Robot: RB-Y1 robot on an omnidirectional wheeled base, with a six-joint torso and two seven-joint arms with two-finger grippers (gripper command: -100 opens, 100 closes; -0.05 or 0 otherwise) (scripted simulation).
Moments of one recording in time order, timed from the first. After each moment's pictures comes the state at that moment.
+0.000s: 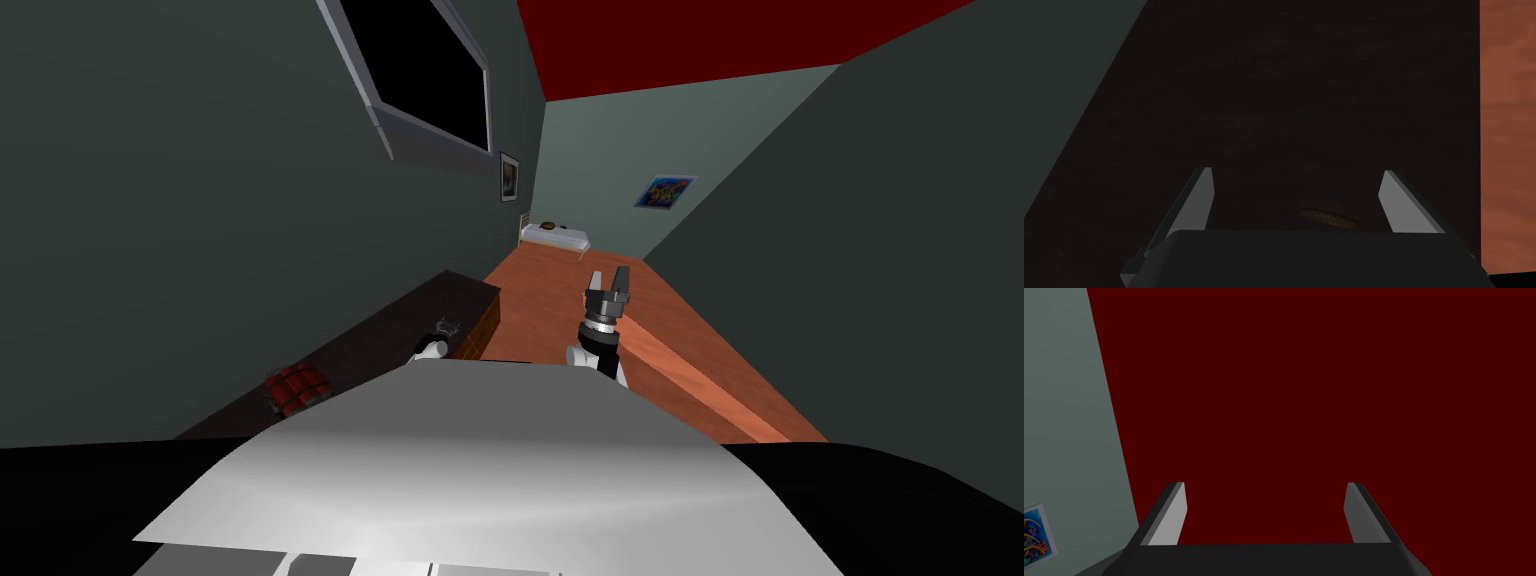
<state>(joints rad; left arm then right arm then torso) 0.11 0.22 0.07 -1.13 0.65 0.00 0.60 0.46 0.00 0.00 -2.23 0.04 -0.64 0.02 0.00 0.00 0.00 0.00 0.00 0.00</state>
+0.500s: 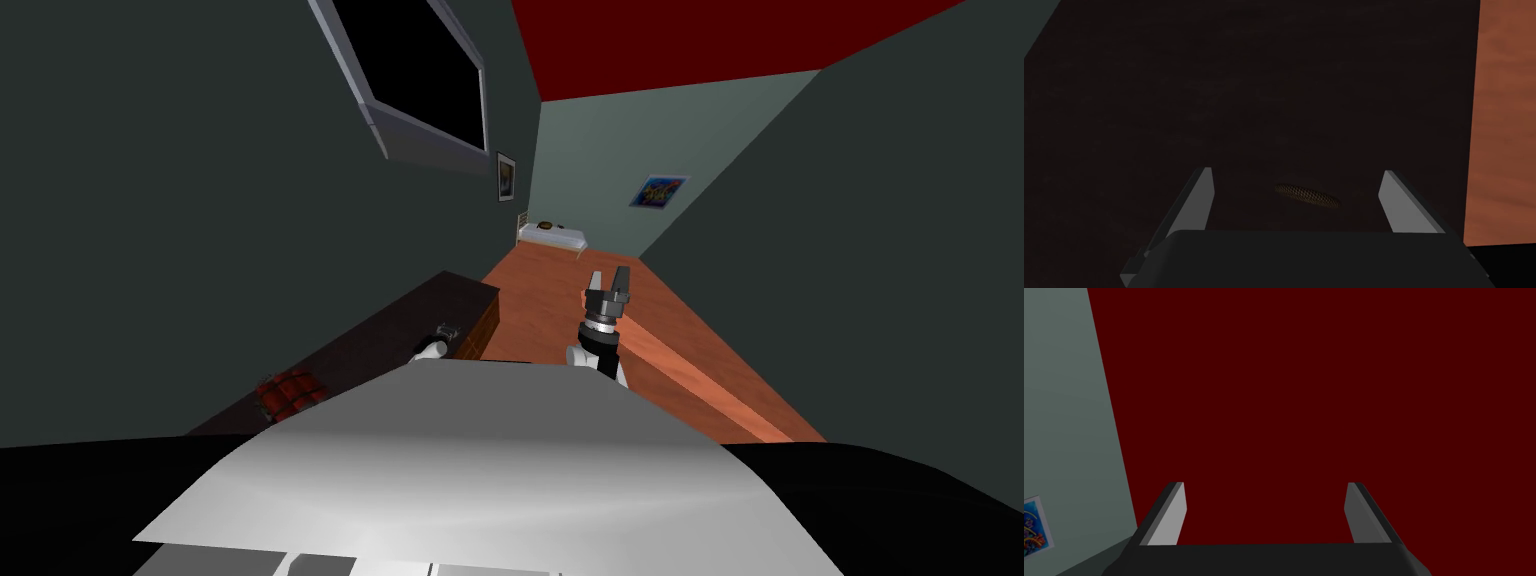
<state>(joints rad) 0.07 0.23 0.08 -1.02 0.71 0.06 0.66 0.46 0.00 0.00 -2.23 0.04 -0.64 0.02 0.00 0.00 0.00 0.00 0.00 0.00</state>
